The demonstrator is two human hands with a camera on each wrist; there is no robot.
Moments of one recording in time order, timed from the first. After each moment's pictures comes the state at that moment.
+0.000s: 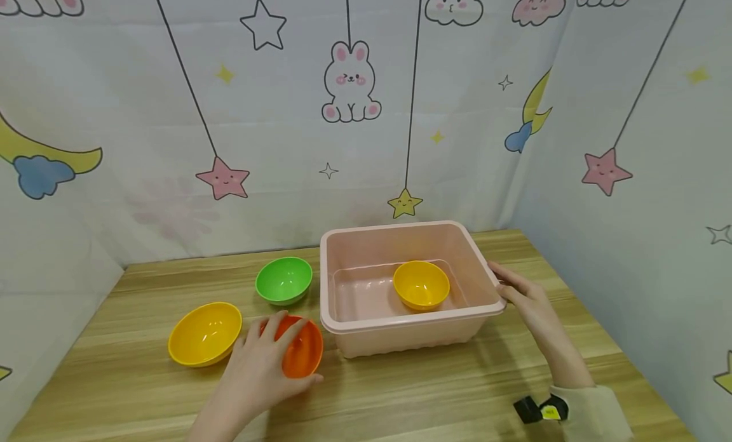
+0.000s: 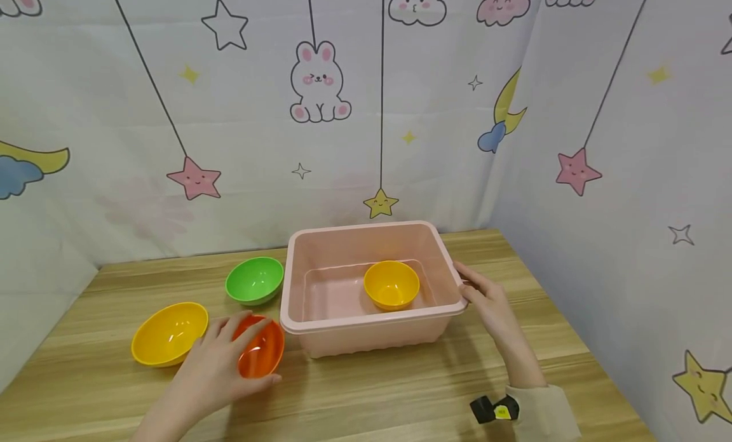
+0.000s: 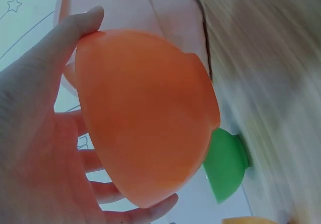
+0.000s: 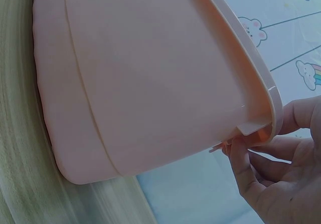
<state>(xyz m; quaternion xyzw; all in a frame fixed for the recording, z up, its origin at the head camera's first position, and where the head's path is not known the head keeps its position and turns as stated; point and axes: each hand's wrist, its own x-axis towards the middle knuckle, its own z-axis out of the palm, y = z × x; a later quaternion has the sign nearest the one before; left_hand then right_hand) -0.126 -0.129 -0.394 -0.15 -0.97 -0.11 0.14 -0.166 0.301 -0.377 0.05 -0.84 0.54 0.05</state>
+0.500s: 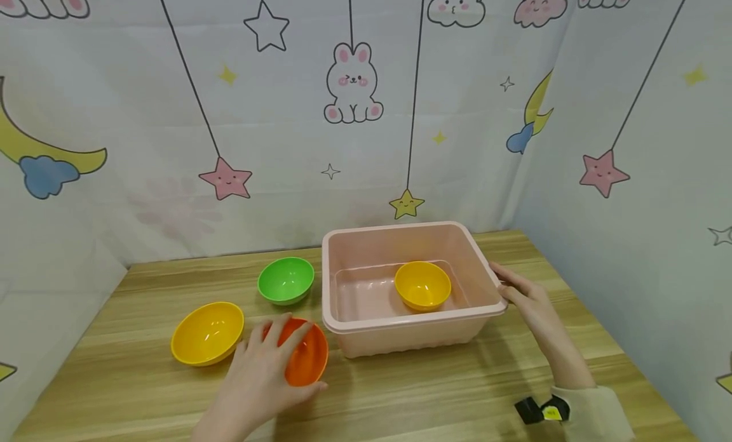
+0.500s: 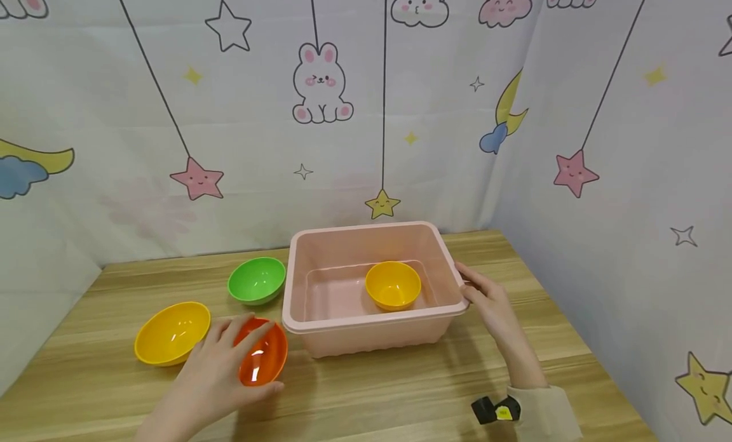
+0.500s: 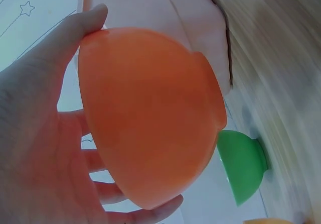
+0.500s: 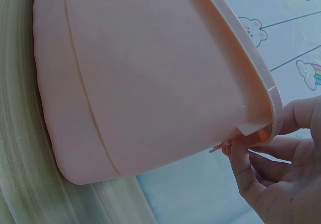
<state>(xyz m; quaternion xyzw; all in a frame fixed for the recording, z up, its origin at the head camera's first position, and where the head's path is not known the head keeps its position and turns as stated) -0.111 -0.125 -0.384 -0.16 -0.97 -0.10 0.14 -0.164 0.299 -0.375 0.05 -0.85 0.53 0.05</state>
